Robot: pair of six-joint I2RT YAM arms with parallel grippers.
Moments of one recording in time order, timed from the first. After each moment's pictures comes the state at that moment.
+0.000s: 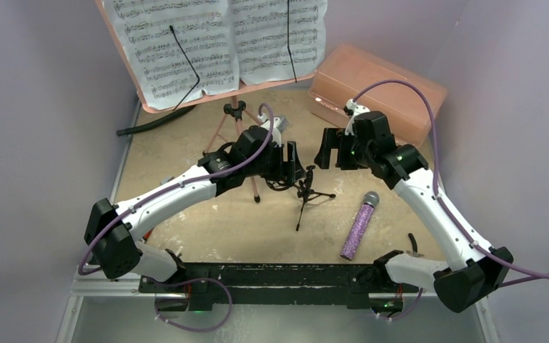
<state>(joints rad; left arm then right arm) -0.84 1.43 1.20 -0.35 0.08 -0.67 0.45 1.17 1.24 -0.76 -0.06 0.41</state>
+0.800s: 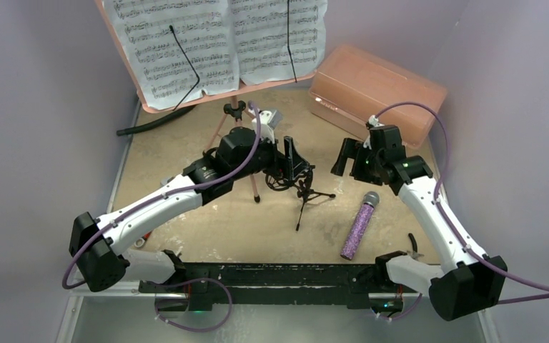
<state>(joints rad) -0.85 1.32 1.14 -0.17 0.09 -0.56 0.27 1.13 1.06 -0.76 -0.10 0.48</state>
